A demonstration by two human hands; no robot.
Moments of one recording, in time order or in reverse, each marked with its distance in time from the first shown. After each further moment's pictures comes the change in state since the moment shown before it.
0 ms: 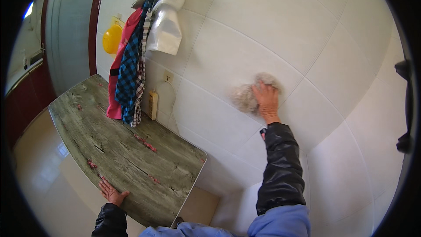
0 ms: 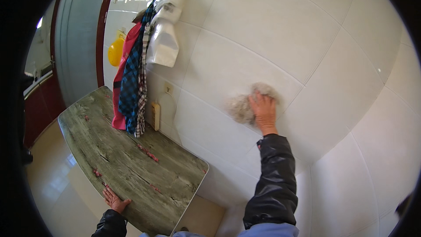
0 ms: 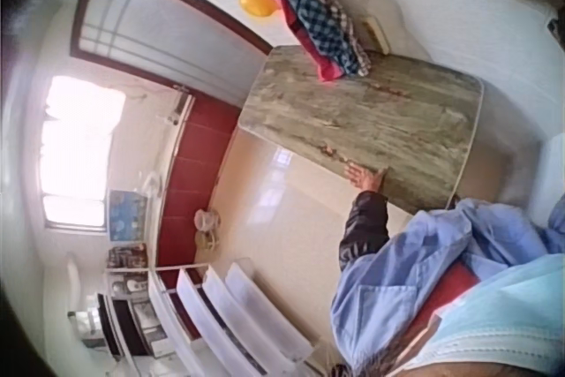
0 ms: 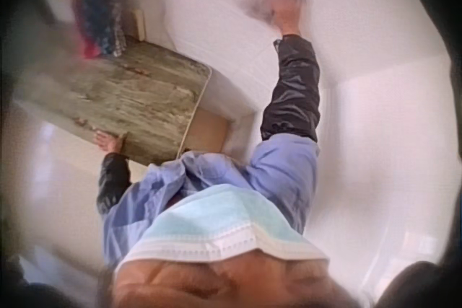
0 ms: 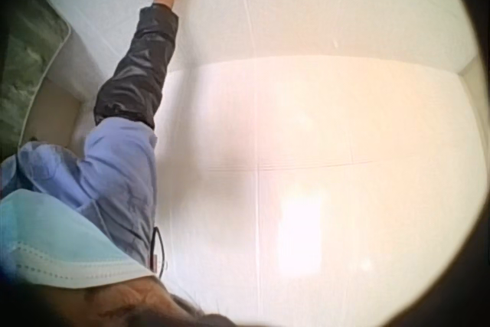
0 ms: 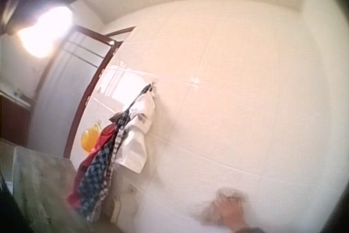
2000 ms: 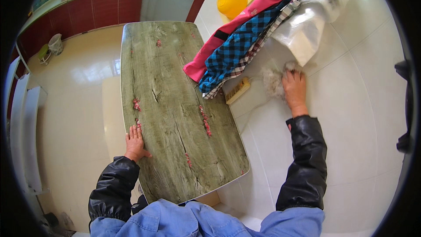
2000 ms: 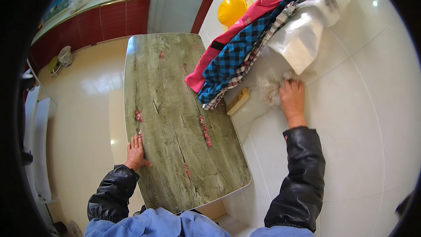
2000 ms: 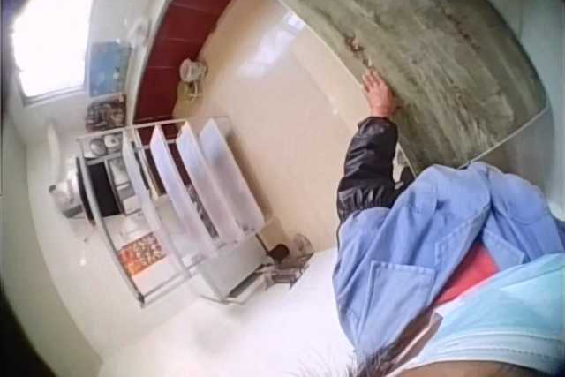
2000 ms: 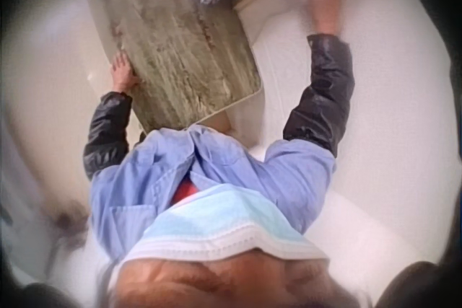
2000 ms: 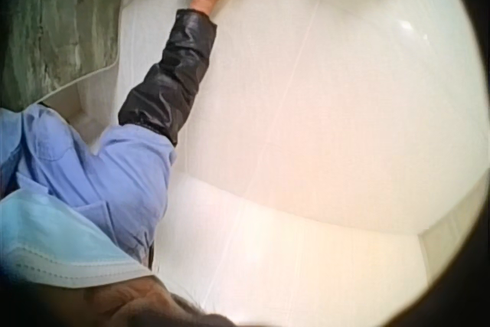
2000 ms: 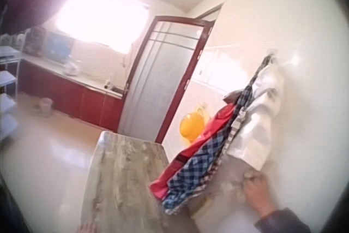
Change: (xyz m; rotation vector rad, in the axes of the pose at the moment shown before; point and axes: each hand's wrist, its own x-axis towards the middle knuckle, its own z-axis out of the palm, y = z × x) left_hand 0.011 0.009 -0.014 0.301 -0.020 -0.014; right_hand 0.211 -0.272 0.118 0.499 0.280 -0.547
